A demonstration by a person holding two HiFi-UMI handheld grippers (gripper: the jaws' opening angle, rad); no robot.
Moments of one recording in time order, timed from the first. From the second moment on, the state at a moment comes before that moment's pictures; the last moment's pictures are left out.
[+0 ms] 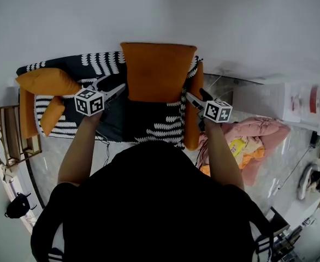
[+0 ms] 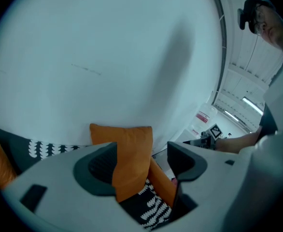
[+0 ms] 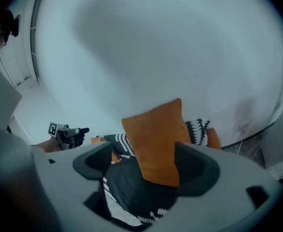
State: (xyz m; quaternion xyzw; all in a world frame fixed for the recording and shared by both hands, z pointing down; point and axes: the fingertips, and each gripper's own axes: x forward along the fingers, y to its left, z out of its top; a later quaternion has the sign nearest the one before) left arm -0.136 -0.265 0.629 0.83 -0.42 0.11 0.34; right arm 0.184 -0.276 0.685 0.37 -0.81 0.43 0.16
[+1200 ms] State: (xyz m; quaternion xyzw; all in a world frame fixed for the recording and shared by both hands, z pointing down) left arm -0.124 -0.324 0.731 0.79 -0.44 0.12 0.41; right arm 0.194 -0.334 0.767 0.35 -0.79 0.46 0.20
